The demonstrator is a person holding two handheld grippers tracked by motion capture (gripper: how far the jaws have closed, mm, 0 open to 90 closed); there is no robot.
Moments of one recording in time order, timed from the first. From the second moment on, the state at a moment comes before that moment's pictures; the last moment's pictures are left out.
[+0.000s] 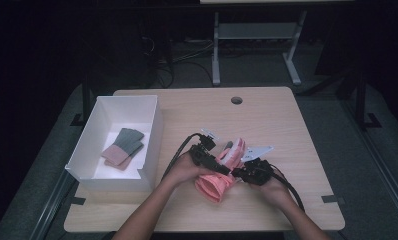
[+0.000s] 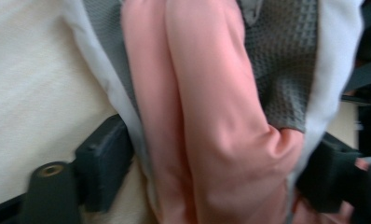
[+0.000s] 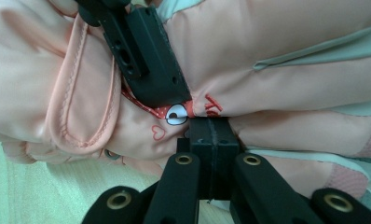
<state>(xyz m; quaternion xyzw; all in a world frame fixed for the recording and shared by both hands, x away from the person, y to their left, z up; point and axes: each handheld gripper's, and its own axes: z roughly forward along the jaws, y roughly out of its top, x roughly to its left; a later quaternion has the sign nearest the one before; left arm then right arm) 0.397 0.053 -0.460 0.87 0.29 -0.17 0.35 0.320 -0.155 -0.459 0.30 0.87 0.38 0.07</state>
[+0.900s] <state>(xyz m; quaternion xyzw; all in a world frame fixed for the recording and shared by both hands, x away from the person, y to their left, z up) 0.400 0.071 -0.444 0.84 0.31 -0.21 0.39 0.304 -0.192 -0.439 0.32 0.85 0.42 0.04</state>
